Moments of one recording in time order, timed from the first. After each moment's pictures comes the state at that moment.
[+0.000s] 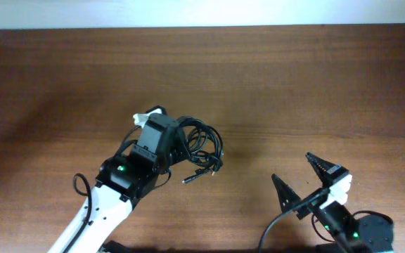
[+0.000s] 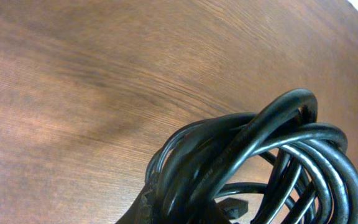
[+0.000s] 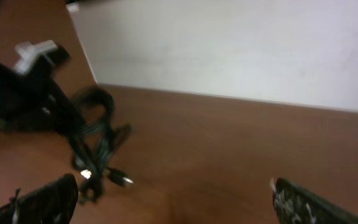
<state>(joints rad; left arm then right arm) -0.49 1.15 0.91 -0.64 -0.04 -0.88 0.11 0.05 0.30 -0.33 -0.48 0.15</state>
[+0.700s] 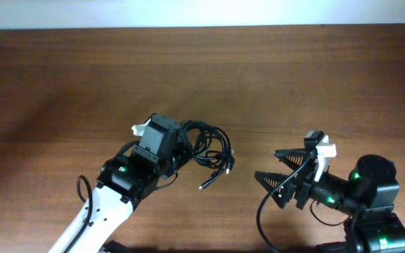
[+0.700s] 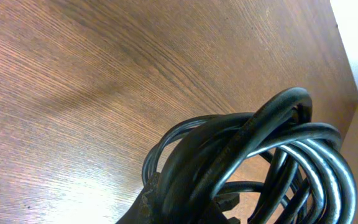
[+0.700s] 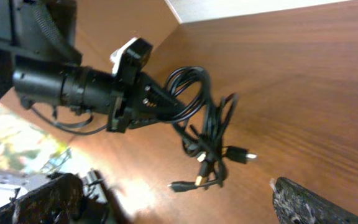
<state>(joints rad) -0.51 1.15 0.91 -0.66 0.06 -1.18 0.11 0.61 0.65 -0.47 -0.88 0.26</state>
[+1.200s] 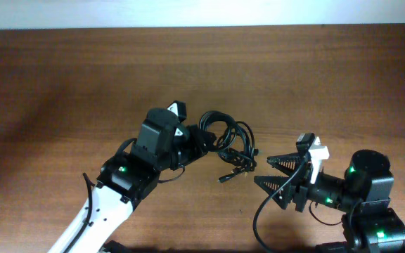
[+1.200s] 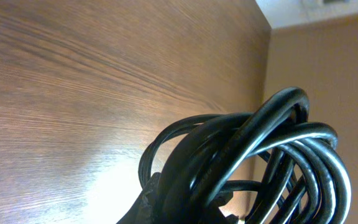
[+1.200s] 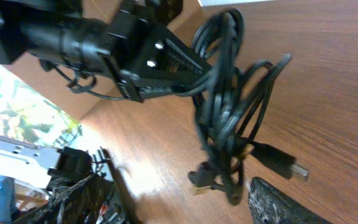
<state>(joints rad) -0.51 1.15 0.91 -0.42 0.35 -1.02 0.11 0.65 0.65 -0.50 -0.96 0.14</state>
